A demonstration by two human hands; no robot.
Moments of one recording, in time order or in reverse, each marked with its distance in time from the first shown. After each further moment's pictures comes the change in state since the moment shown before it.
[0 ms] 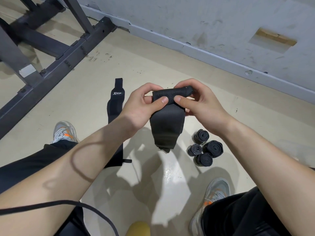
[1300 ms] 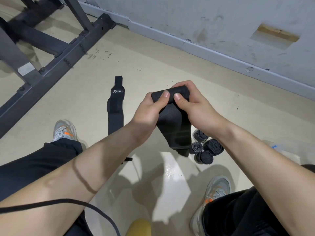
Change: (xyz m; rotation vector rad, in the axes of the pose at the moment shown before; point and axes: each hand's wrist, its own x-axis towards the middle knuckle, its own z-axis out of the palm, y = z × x) left_hand -0.002 -0.014 0.028 -0.258 0.014 -0.109; right_hand -0.003 0.013 0.015 -0.086 -0.018 0.041
